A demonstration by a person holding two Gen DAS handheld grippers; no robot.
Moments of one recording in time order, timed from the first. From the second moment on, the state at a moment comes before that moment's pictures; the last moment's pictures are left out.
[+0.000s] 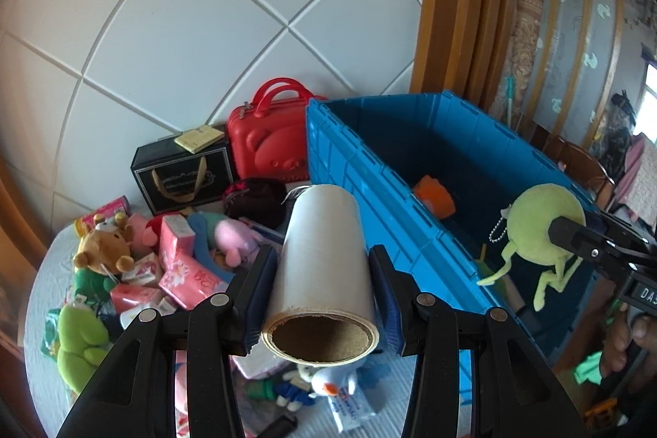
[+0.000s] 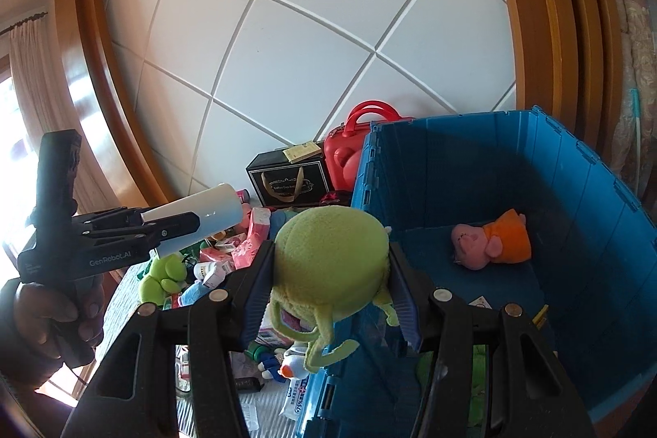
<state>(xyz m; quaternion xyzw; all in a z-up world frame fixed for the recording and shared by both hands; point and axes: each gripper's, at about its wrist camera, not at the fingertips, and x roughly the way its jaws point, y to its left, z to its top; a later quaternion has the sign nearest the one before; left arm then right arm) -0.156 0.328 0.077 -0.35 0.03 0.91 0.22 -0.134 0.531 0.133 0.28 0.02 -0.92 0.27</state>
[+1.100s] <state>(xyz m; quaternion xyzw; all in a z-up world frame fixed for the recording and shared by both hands) -0.184 0.512 0.092 -0.34 0.09 0.85 0.39 -0.167 0.652 0.129 0.30 -0.03 -0.94 0.13</state>
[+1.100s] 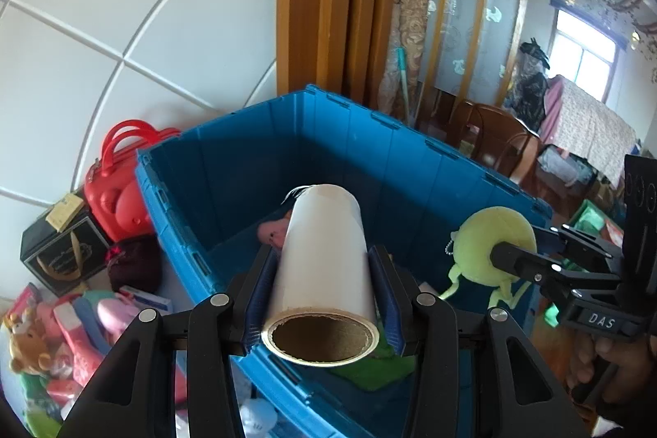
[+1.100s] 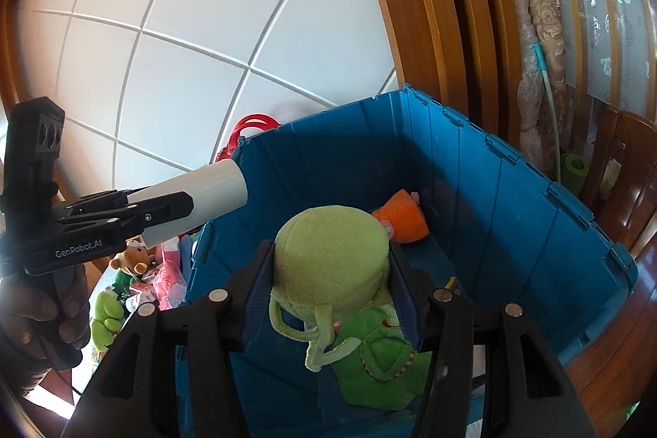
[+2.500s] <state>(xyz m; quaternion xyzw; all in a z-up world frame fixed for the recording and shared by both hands) -0.205 0.576 0.060 -0.36 0.11 0.81 0.45 -0.189 0.673 0.119 0.33 -0.03 -0.94 0.07</state>
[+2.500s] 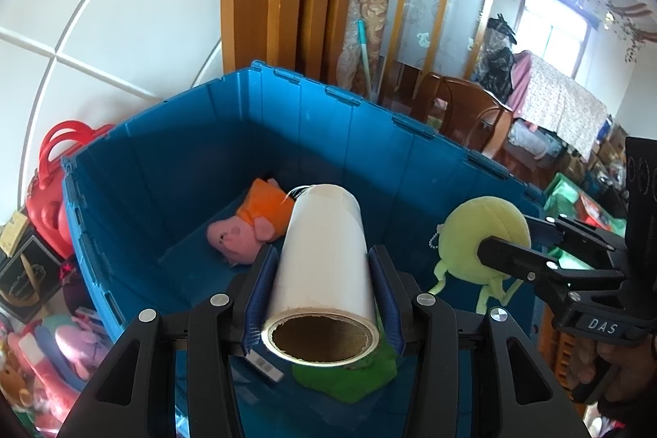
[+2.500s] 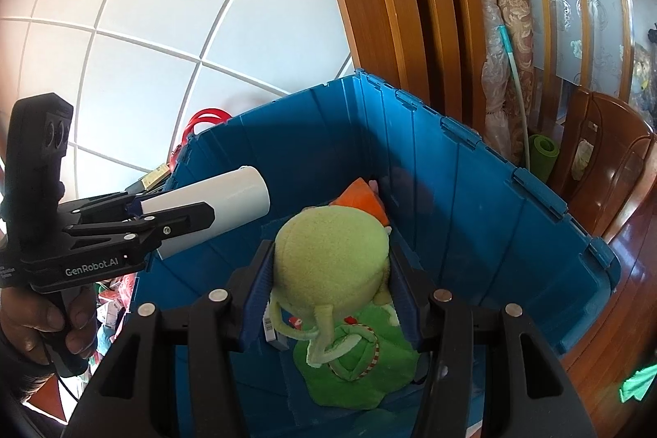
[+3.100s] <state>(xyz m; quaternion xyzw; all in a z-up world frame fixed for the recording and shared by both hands) -0.216 0.564 0.068 -0.36 0.07 0.83 0.43 -0.192 0.677 0.124 0.32 -0.02 -0.95 0.06</state>
